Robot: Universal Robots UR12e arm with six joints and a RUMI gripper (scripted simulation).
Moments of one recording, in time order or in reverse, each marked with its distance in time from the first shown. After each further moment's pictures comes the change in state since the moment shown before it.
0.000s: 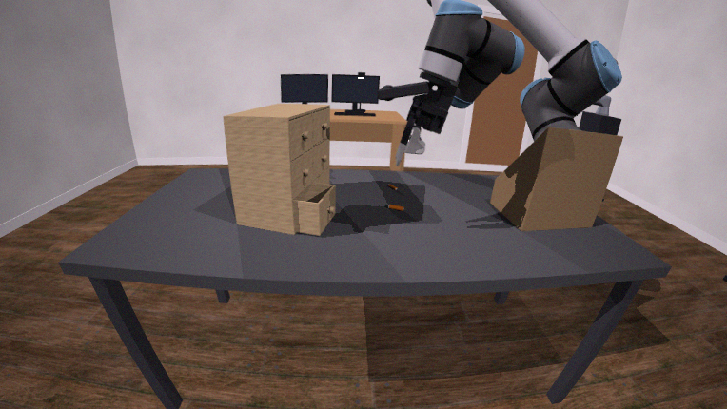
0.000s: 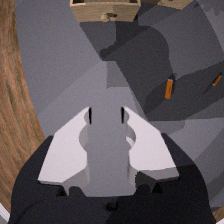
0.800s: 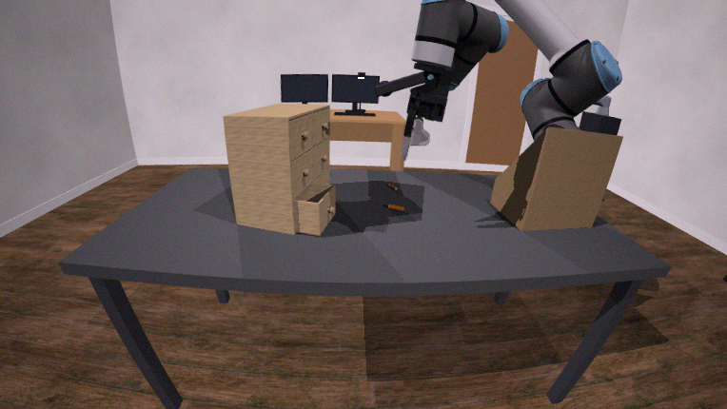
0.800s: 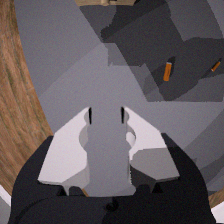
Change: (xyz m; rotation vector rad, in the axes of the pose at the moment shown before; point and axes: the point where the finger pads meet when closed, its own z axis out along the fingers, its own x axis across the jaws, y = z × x) arm 0.000 0.009 -0.019 -0.141 0.000 0.001
